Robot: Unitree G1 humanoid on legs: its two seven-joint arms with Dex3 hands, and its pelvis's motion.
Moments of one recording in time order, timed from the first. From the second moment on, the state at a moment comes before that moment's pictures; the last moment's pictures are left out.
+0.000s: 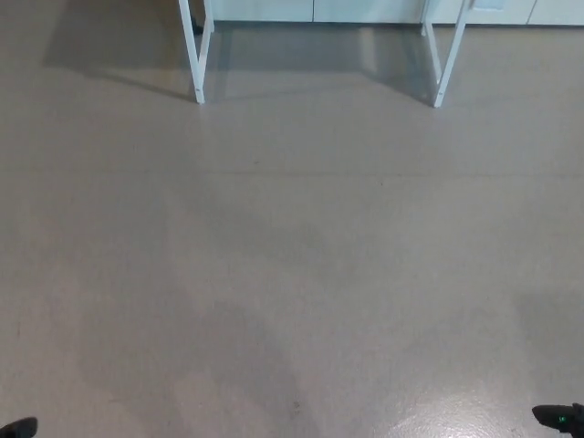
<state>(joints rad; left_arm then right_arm) 0.12 0.37 0.28 0.80 -0.10 -0.05 -0.27 0.01 -0.37 -0.03 0.97 -0.15 -0.30 0.05</state>
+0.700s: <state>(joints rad) 0.18 0.37 0.29 0.83 -0.11 -0.10 -0.30 0.05 -0.37 0.00 1.02 -0.15 -0.38 0.05</state>
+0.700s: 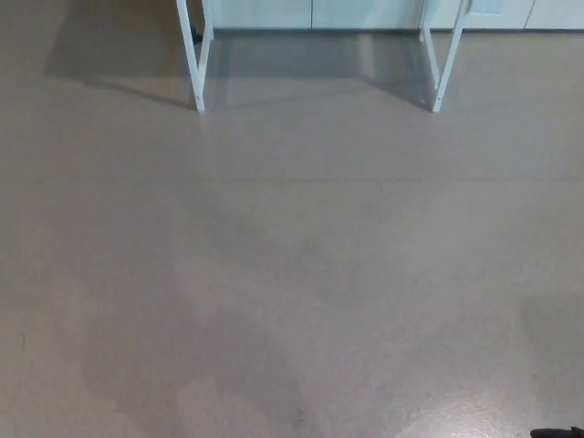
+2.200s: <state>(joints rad) 0.17 0.38 0.25 0.80 -0.12 -0.11 -0.30 0.00 -0.38 0.02 1.03 -0.15 -0.37 0.06</state>
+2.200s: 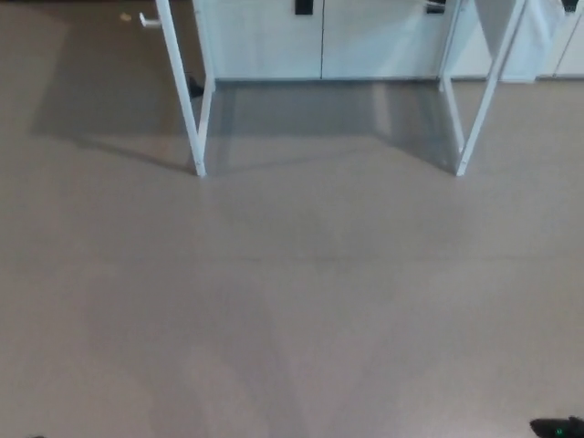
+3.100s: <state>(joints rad) 0.24 0.38 0.22 0.79 -0.12 -0.14 -0.28 0.04 -0.39 0.04 1.03 -0.16 -0.38 0.06</state>
